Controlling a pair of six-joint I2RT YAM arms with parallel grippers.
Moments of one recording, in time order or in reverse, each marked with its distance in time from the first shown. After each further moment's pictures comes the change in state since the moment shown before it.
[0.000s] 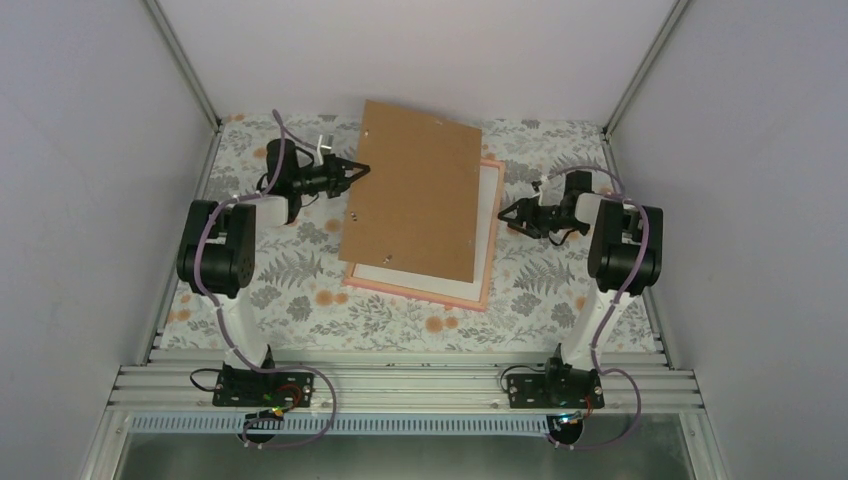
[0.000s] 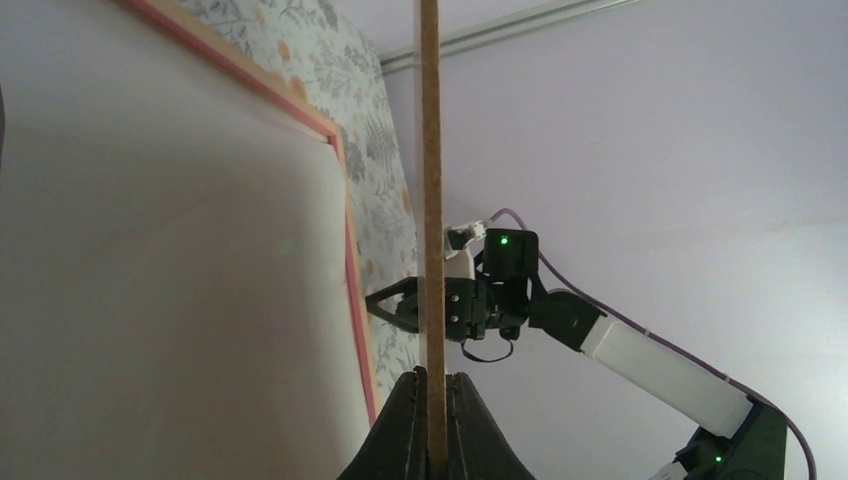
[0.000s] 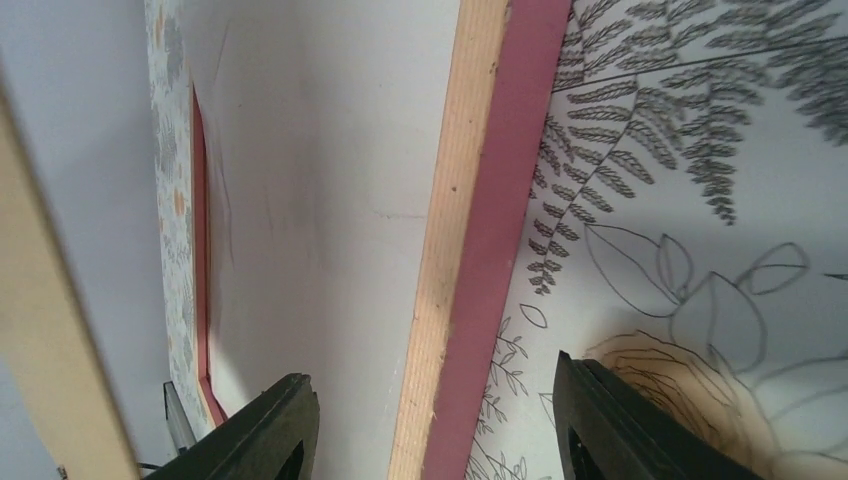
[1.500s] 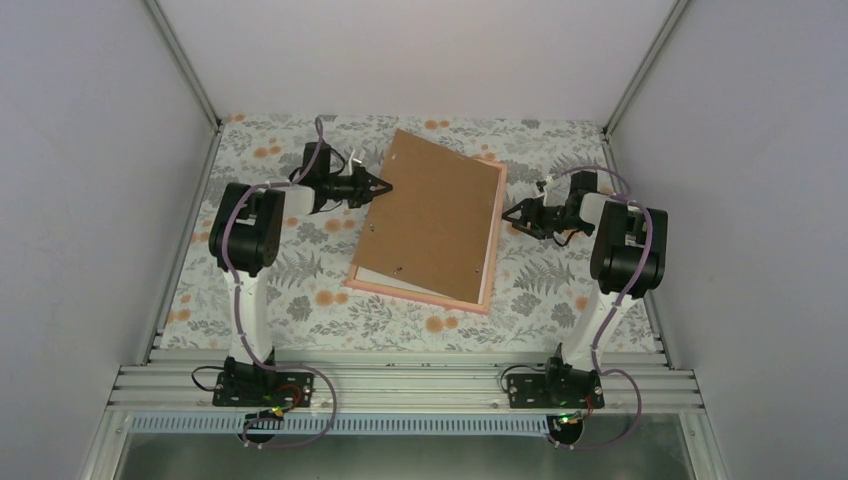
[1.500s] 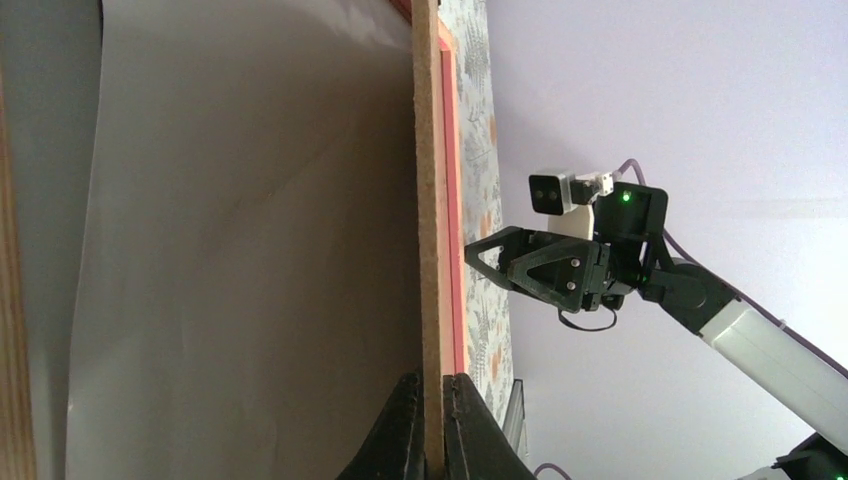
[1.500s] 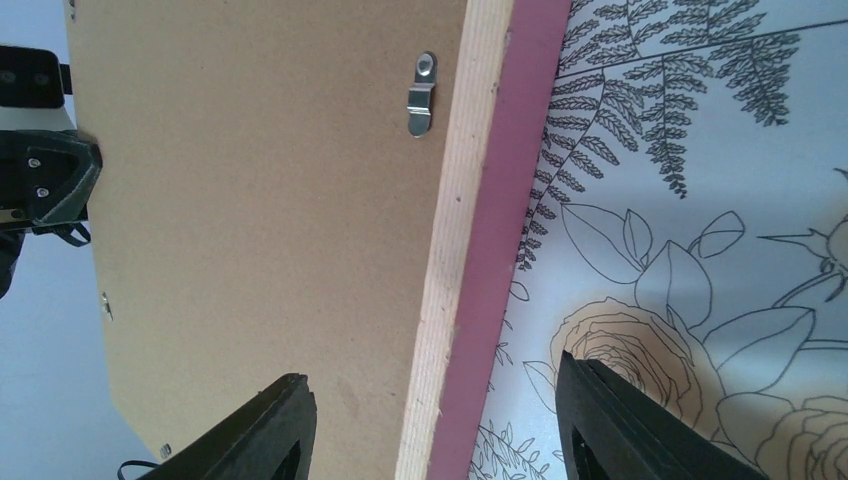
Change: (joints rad) left arm -0.104 0.255 0.227 -0.332 -0.013 0.223; right arm -0.034 -0.024 0.000 -0.051 0.003 -0.036
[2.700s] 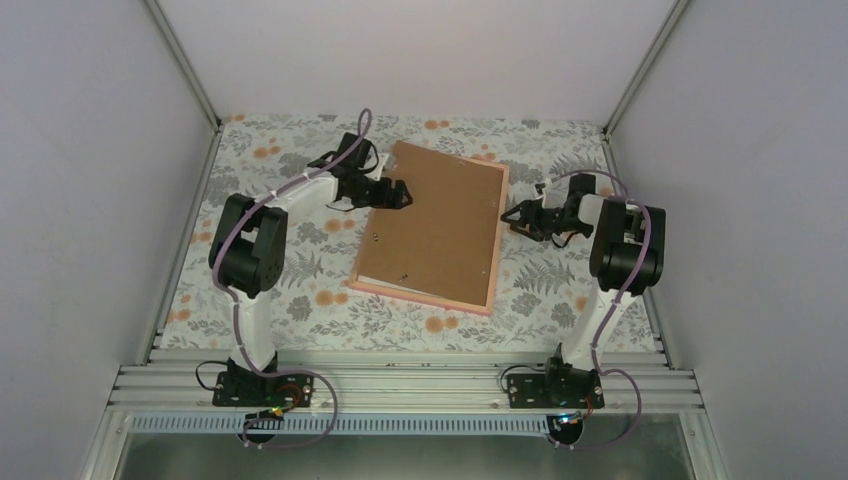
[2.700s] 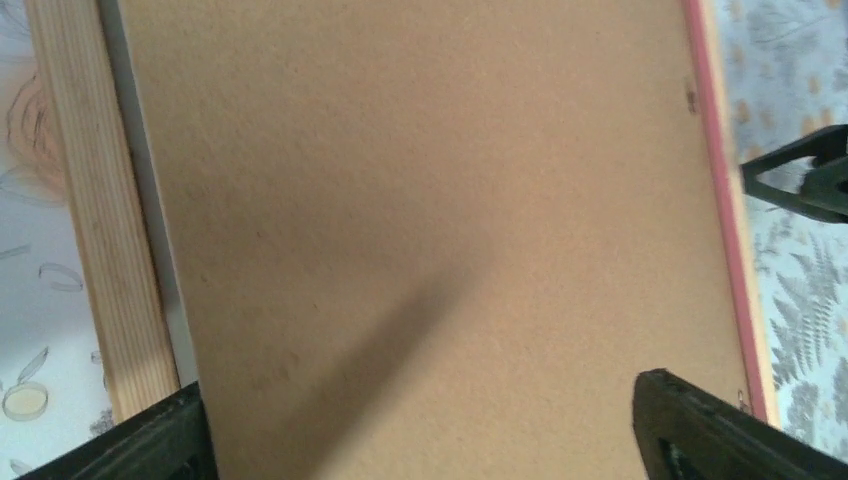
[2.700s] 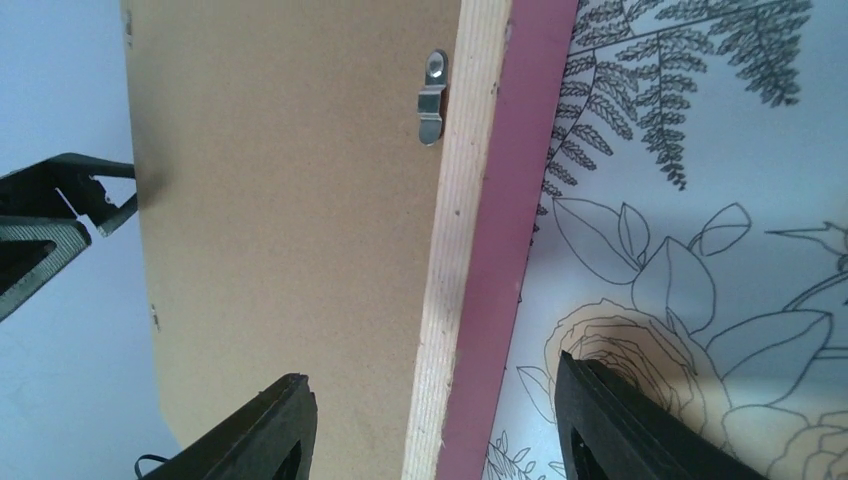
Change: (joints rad) left arm -0.185 -0.157 0.165 -0.691 -0.593 0.557; right arm 0.000 0.026 -0.010 0.020 -0.024 0.018
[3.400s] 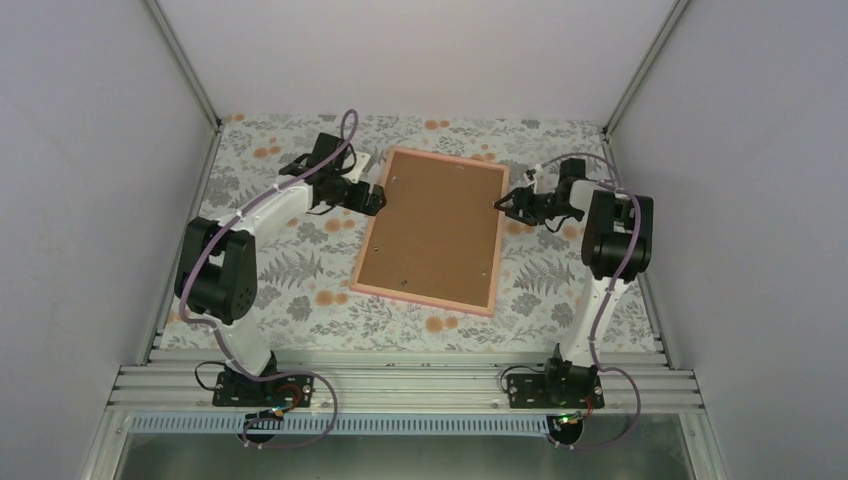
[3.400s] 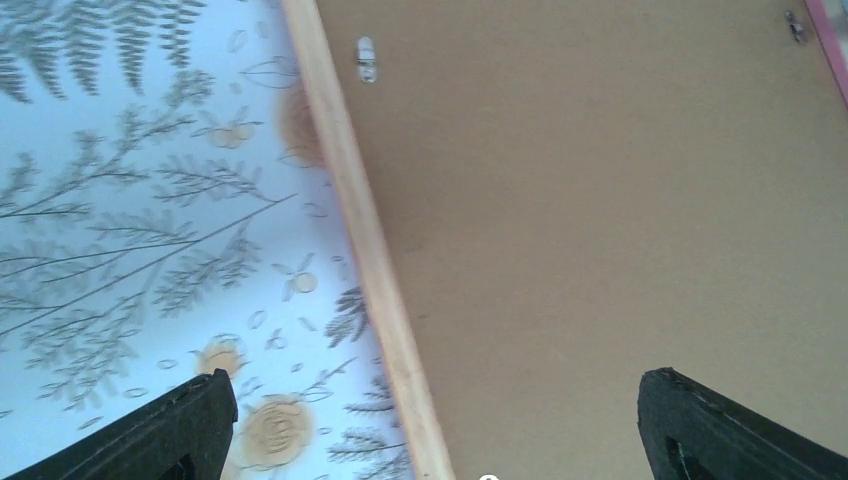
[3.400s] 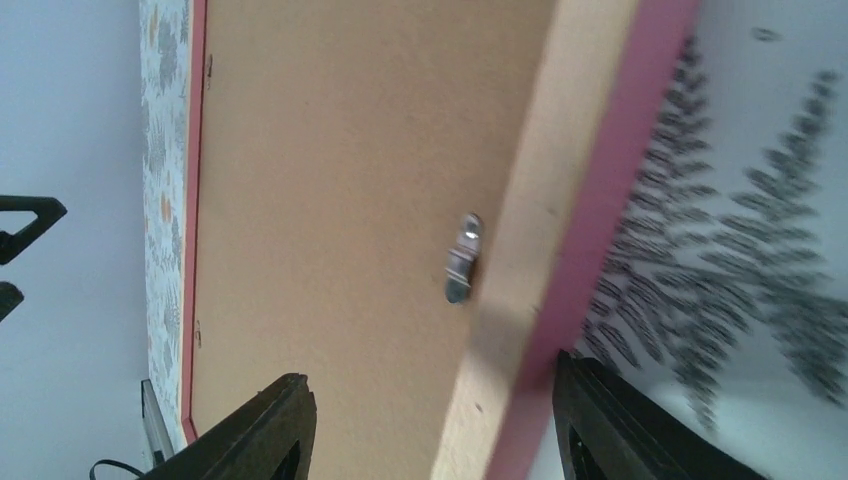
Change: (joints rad) left arm 0.012 -0.229 -0.129 -0.093 -0.237 0.255; right arm 0.043 0.113 0.181 -0.038 0.032 -0.037
